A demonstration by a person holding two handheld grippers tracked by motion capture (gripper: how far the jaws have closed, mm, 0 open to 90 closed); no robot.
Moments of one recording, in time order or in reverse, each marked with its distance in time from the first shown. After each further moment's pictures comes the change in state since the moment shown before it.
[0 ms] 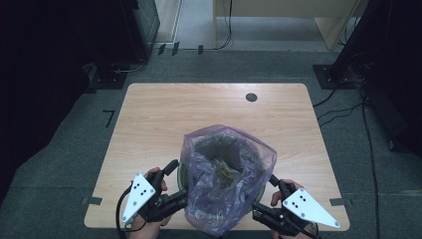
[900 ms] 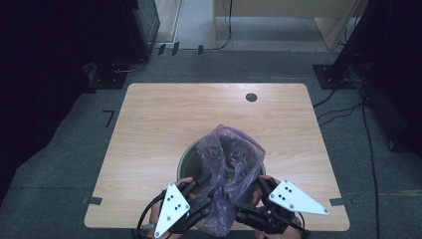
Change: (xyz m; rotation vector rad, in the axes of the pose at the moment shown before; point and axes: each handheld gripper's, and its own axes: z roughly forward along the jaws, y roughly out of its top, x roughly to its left) left arm -0.052 0.001 0.017 0.076 -0.098 0.209; right arm 0.029 0.035 0.015 0.006 0.195 0.119
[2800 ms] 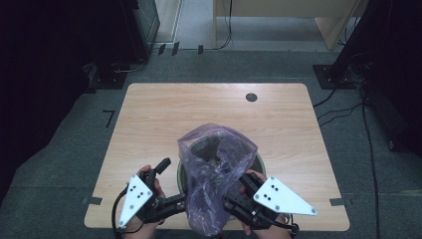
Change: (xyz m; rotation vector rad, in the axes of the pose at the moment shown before) left arm 0.044 -0.007 -0.023 -0.074 0.151 -0.123; right arm 0.022 0.017 0.020 -0.085 0.041 -0.122
